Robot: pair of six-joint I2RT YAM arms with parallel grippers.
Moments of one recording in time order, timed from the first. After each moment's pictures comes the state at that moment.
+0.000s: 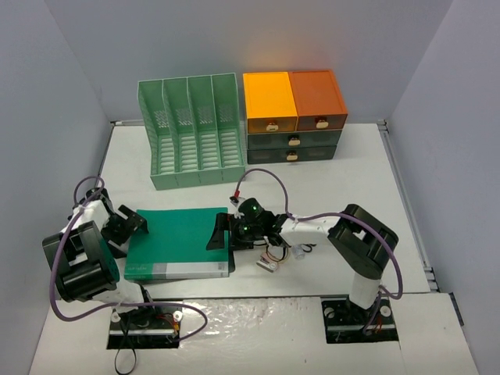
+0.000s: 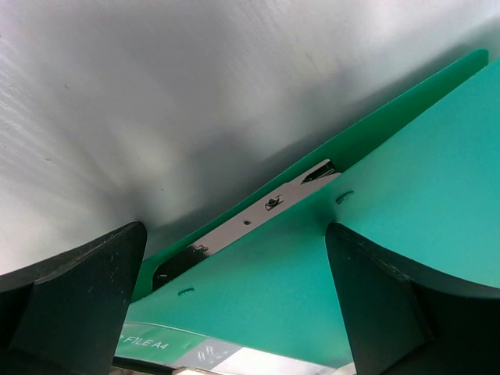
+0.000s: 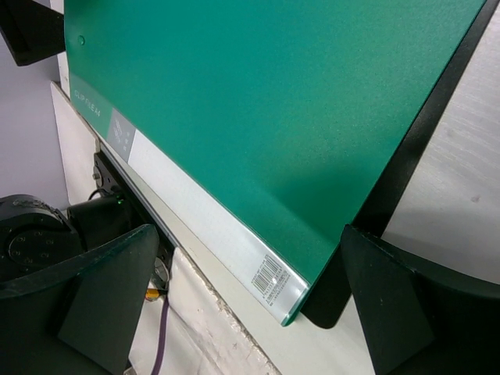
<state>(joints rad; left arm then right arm) 0.43 1.50 0.82 -0.75 0.08 -0.59 0.92 1.78 0.86 0.23 -0.35 0.91</state>
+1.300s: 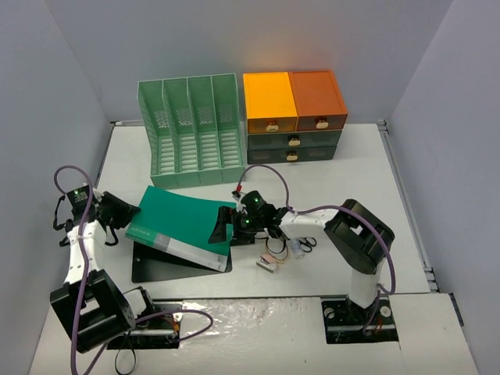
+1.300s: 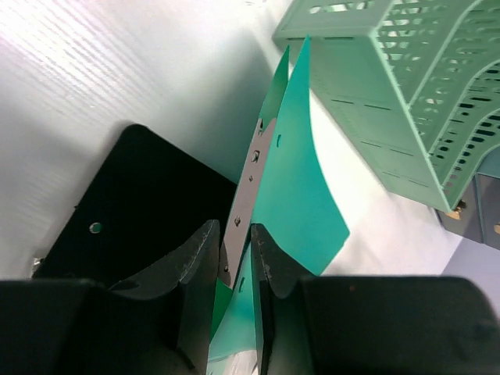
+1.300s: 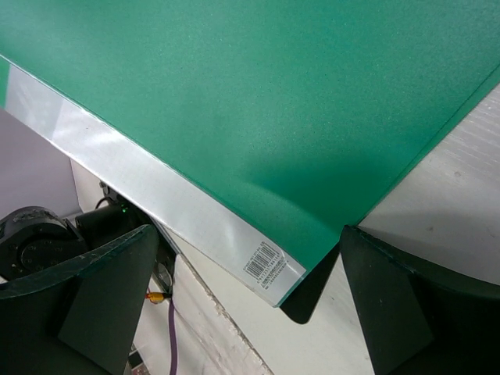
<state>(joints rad) 0.45 1.16 0.75 -0.49 0.40 -0.65 0.87 1.83 0.90 0.21 -0.42 0.90</state>
